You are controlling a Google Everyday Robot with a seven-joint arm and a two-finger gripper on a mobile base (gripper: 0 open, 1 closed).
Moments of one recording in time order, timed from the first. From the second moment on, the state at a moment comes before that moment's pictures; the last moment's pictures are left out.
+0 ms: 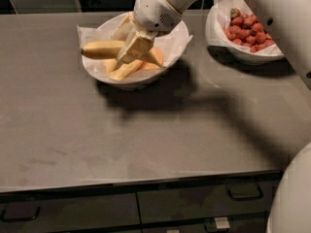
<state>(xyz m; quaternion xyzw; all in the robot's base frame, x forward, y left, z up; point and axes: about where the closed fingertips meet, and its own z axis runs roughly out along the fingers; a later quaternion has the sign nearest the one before) 0.563 0.064 0.969 -0.77 0.53 0.22 0.28</state>
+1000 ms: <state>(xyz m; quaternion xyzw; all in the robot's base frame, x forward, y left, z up) 0.517 0.077 1.011 -0.77 0.57 0.15 0.25</state>
